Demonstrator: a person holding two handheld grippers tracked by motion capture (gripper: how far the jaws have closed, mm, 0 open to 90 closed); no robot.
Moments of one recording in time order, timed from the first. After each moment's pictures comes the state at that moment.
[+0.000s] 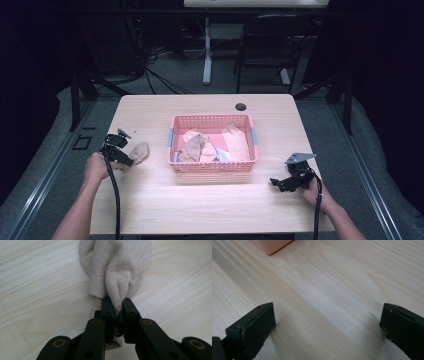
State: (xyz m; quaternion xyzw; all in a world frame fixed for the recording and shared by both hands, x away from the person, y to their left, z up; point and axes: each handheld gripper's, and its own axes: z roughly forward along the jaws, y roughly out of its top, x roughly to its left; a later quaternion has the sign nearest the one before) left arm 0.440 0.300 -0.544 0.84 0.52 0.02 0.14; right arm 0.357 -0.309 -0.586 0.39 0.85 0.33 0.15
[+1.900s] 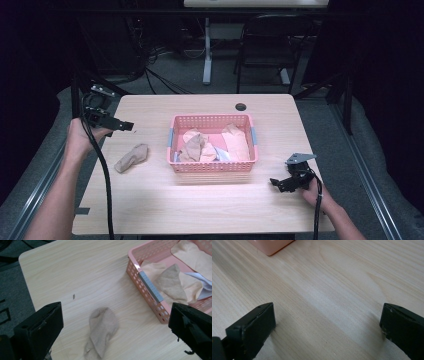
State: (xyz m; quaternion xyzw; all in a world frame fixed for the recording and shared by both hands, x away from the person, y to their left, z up) left arm 0.433 0.284 -0.380 0.82 0.48 0.14 0.28; right arm 0.356 -0.309 -0.587 0.39 0.84 0.33 0.16
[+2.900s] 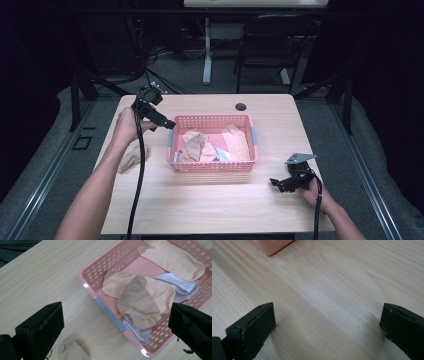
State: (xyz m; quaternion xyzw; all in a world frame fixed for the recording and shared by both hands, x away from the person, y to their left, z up) left arm 0.470 0.165 -0.392 0.88 0.39 0.11 0.25; right arm 0.356 -0.309 -0.587 0.39 0.84 0.33 0.16
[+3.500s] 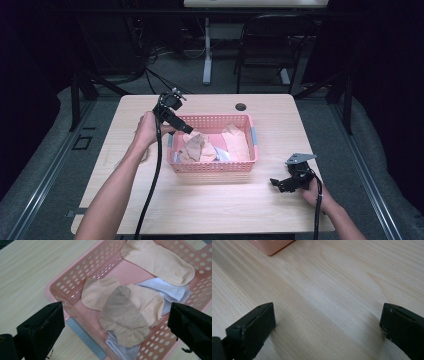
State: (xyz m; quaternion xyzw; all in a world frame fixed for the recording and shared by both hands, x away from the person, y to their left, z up) left arm 0.482 0.120 -0.423 0.89 0.37 0.08 0.25; right arm 0.356 -0.309 -0.587 0.39 0.84 0.33 0.16
